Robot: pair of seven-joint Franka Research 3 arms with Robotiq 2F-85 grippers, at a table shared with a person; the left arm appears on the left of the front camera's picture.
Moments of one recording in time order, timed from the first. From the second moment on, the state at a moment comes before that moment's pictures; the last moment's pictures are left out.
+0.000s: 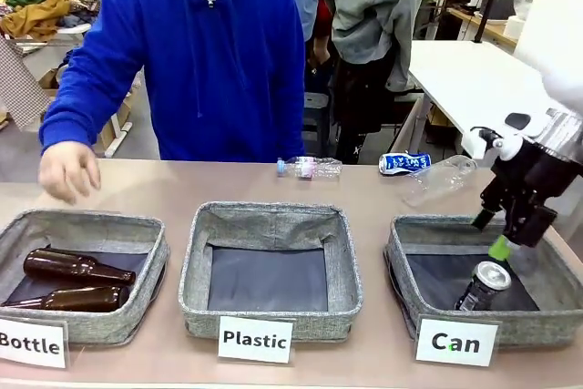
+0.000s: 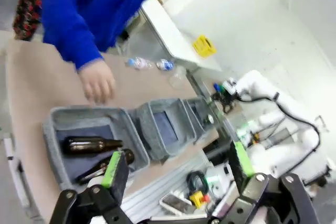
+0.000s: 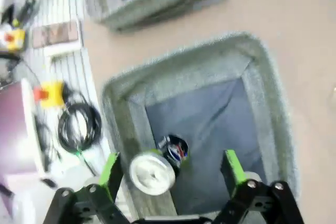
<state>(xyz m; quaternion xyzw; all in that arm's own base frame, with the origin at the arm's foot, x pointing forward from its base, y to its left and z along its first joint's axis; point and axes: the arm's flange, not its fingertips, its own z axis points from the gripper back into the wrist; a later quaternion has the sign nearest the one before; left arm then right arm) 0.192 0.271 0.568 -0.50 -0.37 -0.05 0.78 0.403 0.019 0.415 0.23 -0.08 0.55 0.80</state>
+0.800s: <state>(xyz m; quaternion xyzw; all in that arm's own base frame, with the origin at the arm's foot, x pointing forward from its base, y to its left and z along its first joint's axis) 0.249 0.034 0.516 -0.49 -0.18 -0.28 0.80 0.415 -0.022 0.424 0.64 -0.30 0.20 0.68</state>
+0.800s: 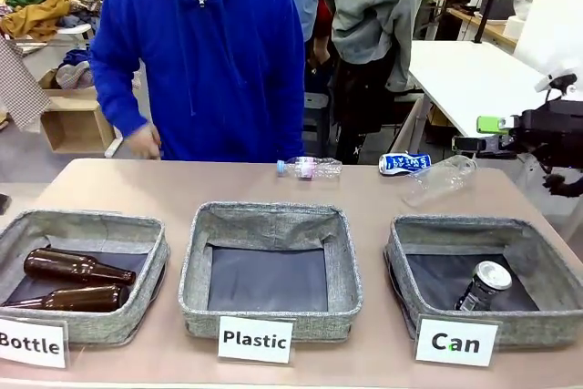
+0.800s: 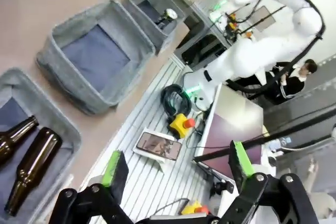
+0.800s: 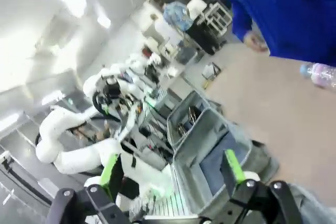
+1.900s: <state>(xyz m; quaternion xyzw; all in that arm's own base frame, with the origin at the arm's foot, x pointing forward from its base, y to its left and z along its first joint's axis) 0.238 0.033 0.525 -0.50 -0.19 -0.30 0.79 0.415 -0.013 0.433 0.63 -0.29 0.22 0.69</state>
